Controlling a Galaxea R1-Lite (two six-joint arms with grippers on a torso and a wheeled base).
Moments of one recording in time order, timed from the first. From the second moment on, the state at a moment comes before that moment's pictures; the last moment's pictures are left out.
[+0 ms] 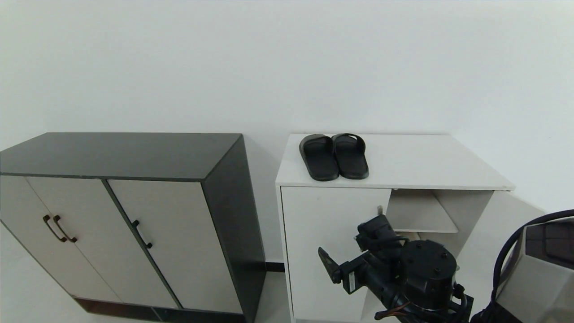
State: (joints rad) left arm 0.00 0.00 0.00 0.00 0.00 0.01; right arm 0.86 2.07 -0.48 -1.47 -0.34 0.01
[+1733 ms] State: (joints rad) left arm 0.00 0.00 0.00 0.00 0.00 0.01; right arm 0.79 1.95 -1.03 -0.68 -0.58 0.18
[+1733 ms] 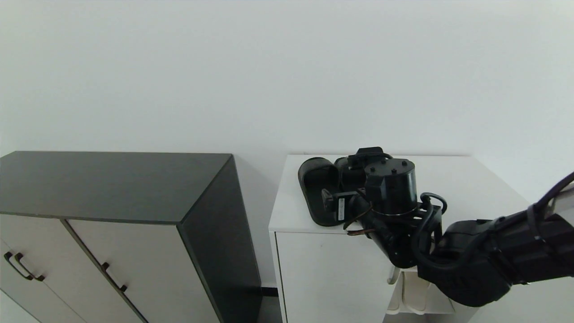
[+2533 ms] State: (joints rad) left arm 0.00 0.00 0.00 0.00 0.00 0.01; right arm 0.68 2.21 -1.40 -0.61 -0.53 0.10
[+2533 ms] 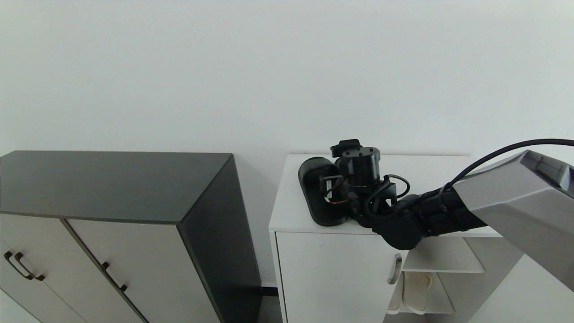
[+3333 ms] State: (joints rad) left arm 0.00 0.00 0.00 0.00 0.00 0.01; right arm 0.76 2.03 -1.18 -0.60 -0.52 0.11
